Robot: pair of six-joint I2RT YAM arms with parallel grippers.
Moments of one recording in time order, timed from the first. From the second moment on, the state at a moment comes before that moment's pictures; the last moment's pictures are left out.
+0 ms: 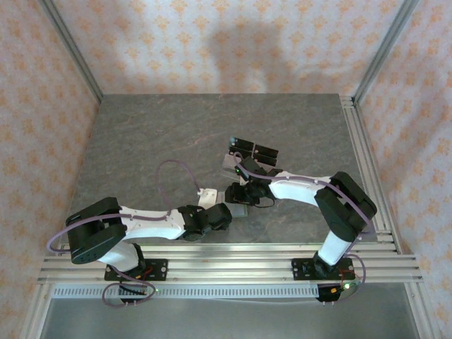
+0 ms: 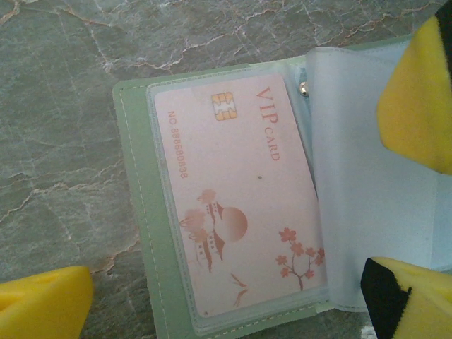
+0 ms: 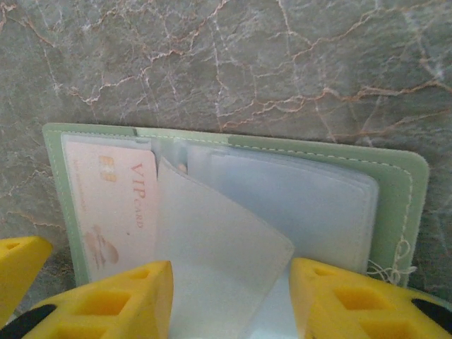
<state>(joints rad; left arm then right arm) -1.08 1.48 0.63 -0.28 -0.52 -0.91 0.75 1.68 0.91 -0.32 -0.29 0.75</state>
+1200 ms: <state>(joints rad) -0.98 0.87 0.47 -0.54 -0.66 -0.99 0.79 1.93 1.19 -0.29 -0.52 0.77</state>
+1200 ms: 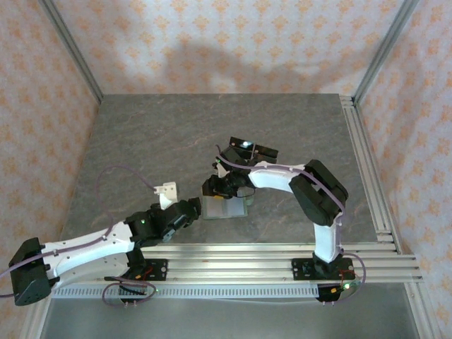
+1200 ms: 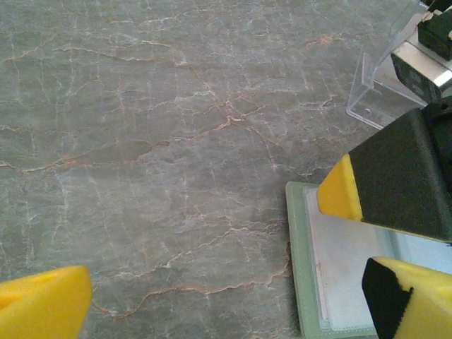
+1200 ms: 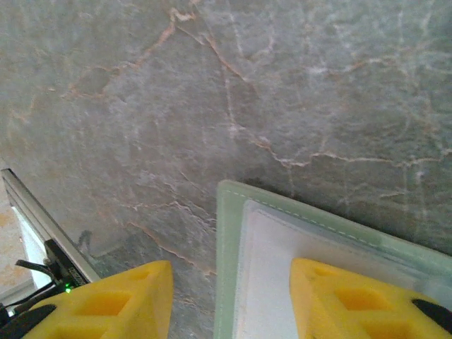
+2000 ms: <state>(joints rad) -0.92 1.30 0.67 -0.45 -0.59 -0.93 0.60 1.67 1.29 -0.82 0.03 0.29</state>
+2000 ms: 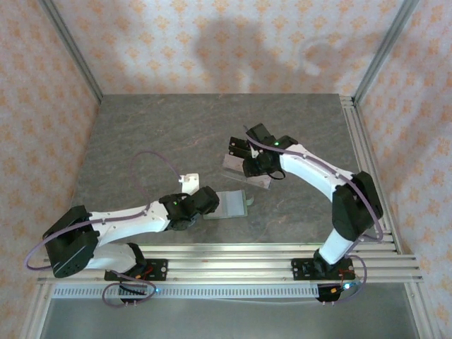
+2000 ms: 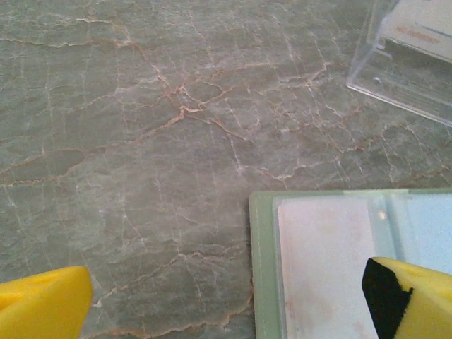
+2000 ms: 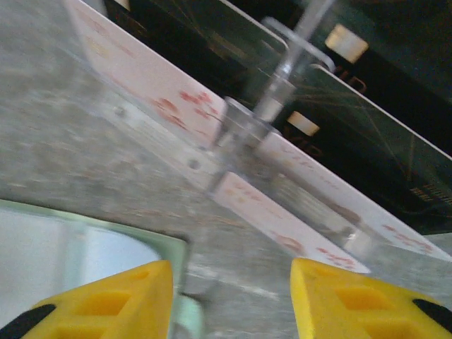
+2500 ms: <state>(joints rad) -0.88 1.32 0.68 -0.45 -0.57 -0.93 0.60 1.80 1.31 -0.86 0.14 0.16</state>
